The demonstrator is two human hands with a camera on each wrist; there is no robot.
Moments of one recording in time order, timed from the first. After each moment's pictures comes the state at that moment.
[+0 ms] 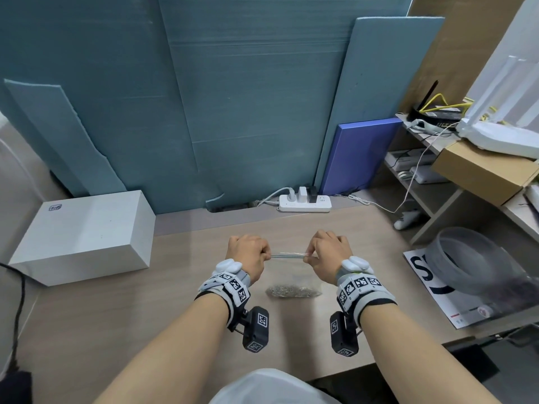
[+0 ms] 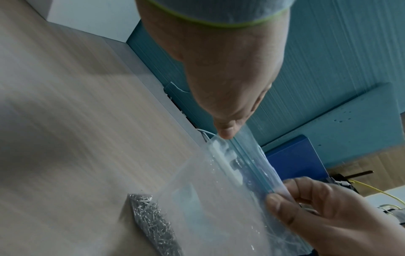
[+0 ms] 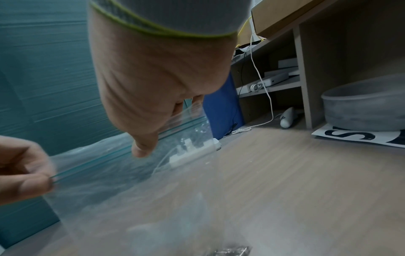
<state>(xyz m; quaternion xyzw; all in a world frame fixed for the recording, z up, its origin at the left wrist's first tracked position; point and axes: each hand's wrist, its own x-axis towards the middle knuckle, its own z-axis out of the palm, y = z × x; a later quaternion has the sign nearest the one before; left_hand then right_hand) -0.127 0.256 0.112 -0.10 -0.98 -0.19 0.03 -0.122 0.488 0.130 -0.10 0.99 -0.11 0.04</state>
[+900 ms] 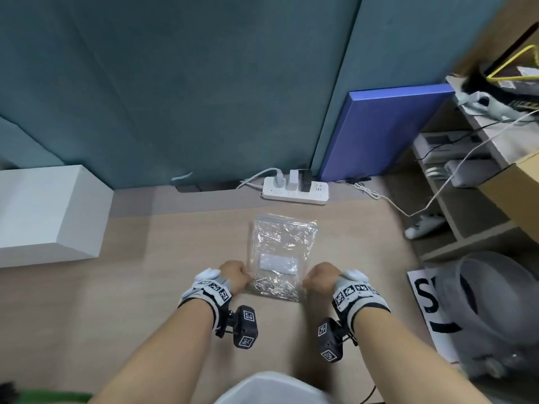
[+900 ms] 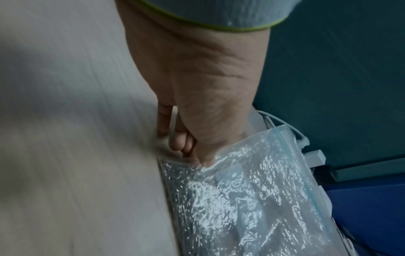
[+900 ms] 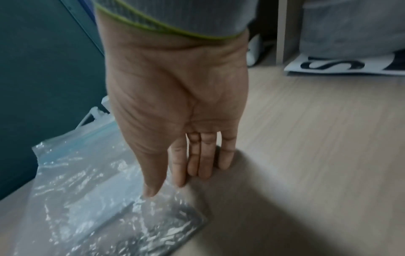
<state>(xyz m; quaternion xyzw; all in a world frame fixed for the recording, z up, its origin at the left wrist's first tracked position) -0.206 0.324 -0.001 0.12 -0.90 -0.25 -0.35 -0.231 0.585 0.013 0.09 0.86 -0.23 0.44</state>
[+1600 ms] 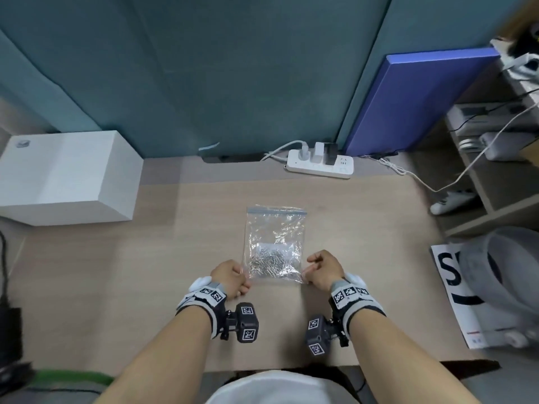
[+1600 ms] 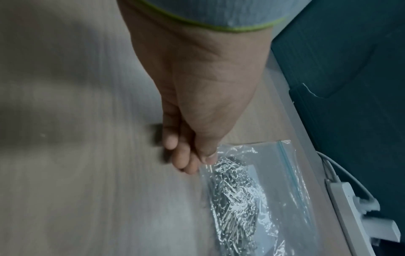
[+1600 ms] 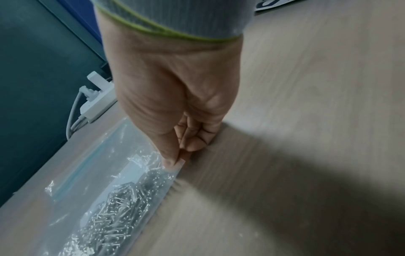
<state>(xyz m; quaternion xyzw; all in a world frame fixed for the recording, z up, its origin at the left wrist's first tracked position) -0.096 0.276 -0.011 0.32 -0.75 -0.49 -0.31 -0.148 0.537 -0.050 0.19 0.82 -0.44 0.31</state>
